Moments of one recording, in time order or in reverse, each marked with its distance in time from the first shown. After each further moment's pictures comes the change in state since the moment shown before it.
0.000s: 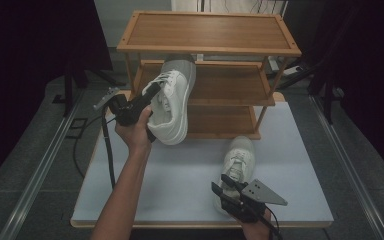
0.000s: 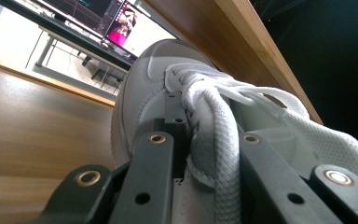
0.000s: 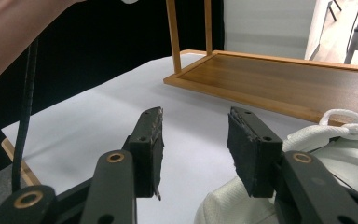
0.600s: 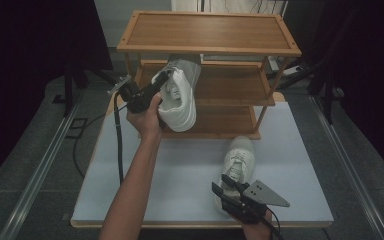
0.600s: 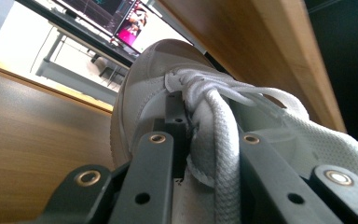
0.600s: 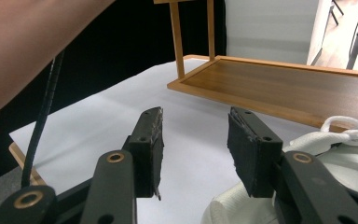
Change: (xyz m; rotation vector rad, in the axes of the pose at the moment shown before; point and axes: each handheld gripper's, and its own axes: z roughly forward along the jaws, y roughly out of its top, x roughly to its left) left arm 0.001 0.004 0.043 -0.010 0.046 -0.052; right arm 0.003 0.004 -0.005 -0.022 0.009 0.004
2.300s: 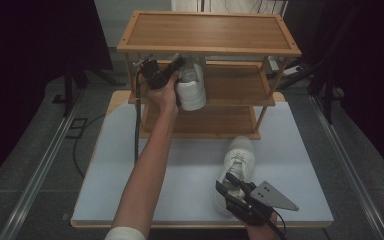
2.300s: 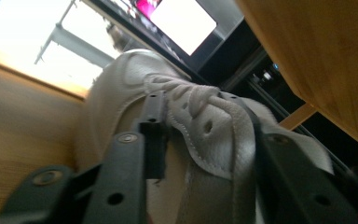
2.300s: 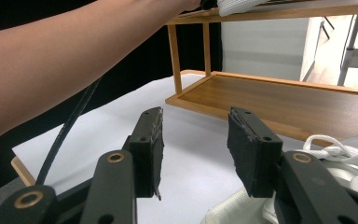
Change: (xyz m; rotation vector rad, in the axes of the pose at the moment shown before) left arm 0.022 0.006 0.100 0.118 0.078 -0.107; right arm 0.001 0.011 -0.014 -0.056 -0.014 -0.003
